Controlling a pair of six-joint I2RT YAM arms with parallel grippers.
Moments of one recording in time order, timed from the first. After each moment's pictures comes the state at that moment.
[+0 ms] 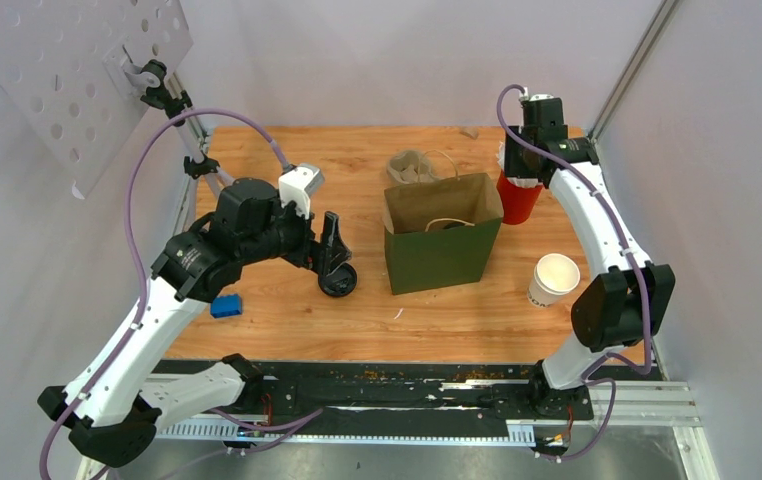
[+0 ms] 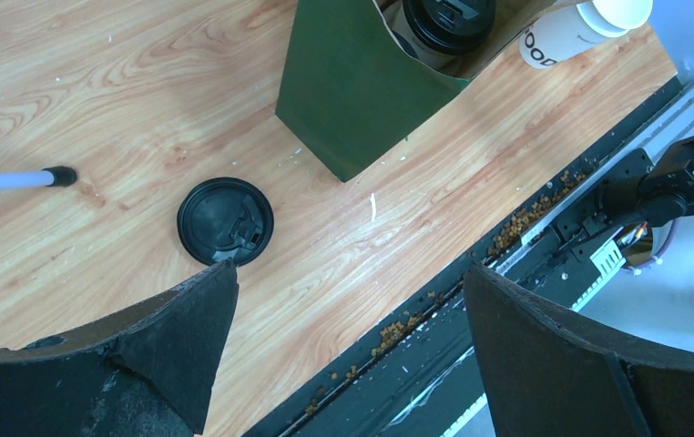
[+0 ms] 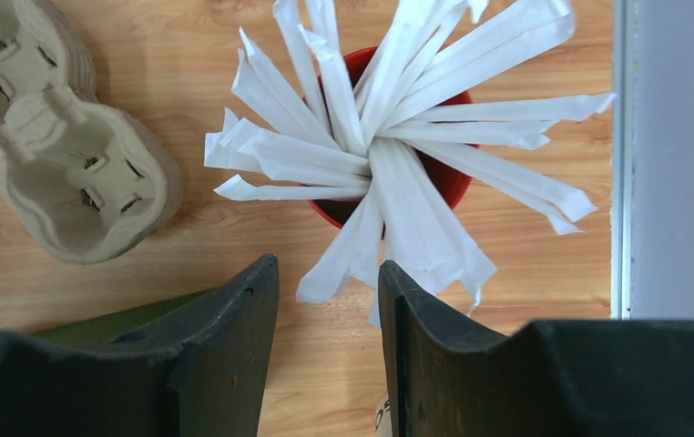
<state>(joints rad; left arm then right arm) -0.65 0.99 1.33 -0.89 0.17 -0.23 0.16 1.62 1.65 -0.76 0.21 0.09</state>
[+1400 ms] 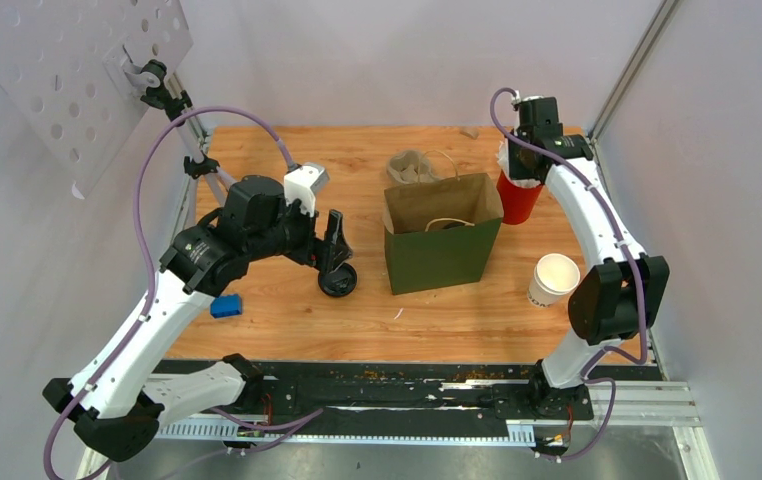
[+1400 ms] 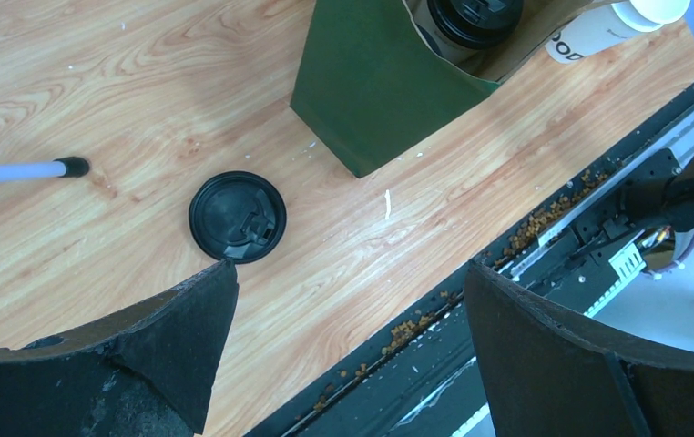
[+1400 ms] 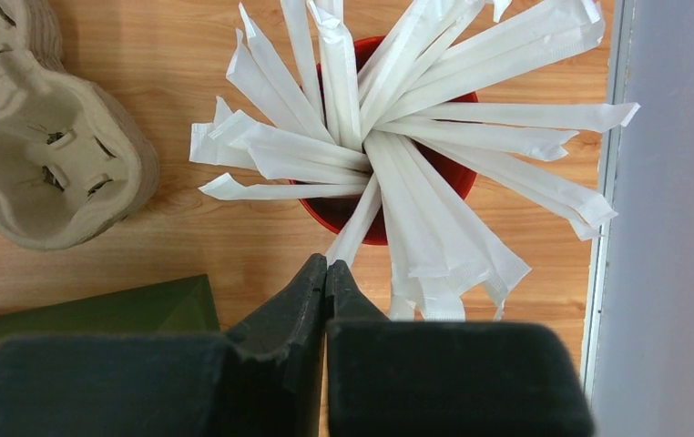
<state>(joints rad) -0.65 1.03 1.33 -0.90 0.15 -0.23 0.16 1.68 1.66 -0.78 0.21 0.02</state>
